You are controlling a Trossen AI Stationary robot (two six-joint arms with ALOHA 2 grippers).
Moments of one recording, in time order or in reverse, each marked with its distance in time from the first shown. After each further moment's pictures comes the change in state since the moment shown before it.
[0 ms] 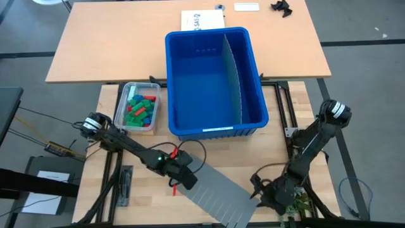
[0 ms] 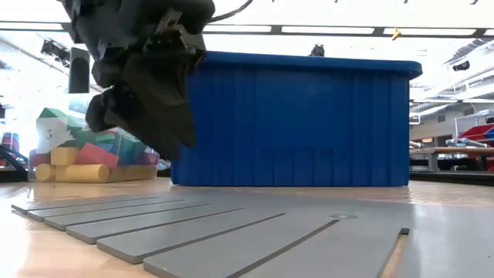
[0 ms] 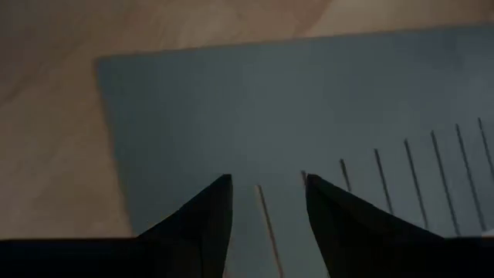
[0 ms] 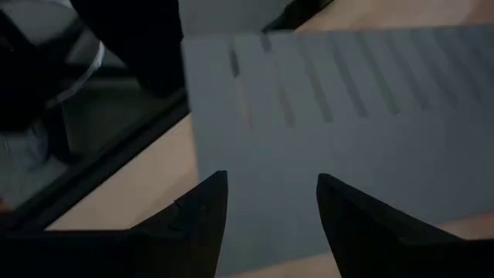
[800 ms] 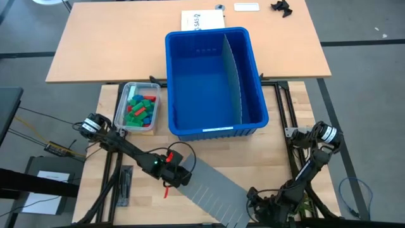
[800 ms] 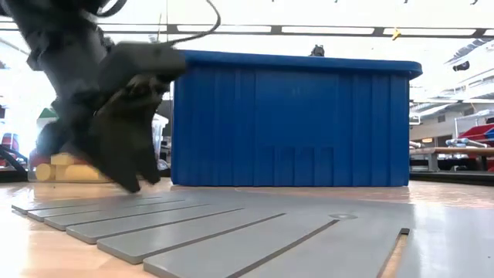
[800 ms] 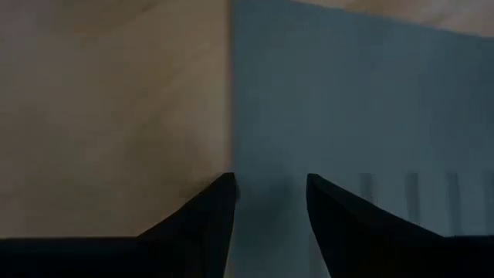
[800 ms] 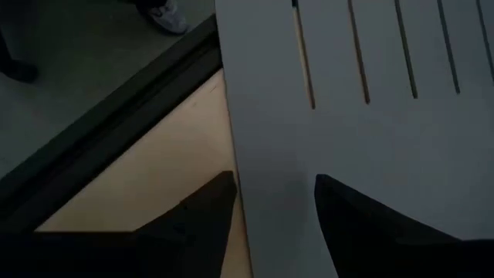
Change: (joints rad) left arm -0.038 0.001 -0.134 -0.006 -0.091 -0.284; right arm 0.068 0.343 0.334 -0.344 0.060 0.066
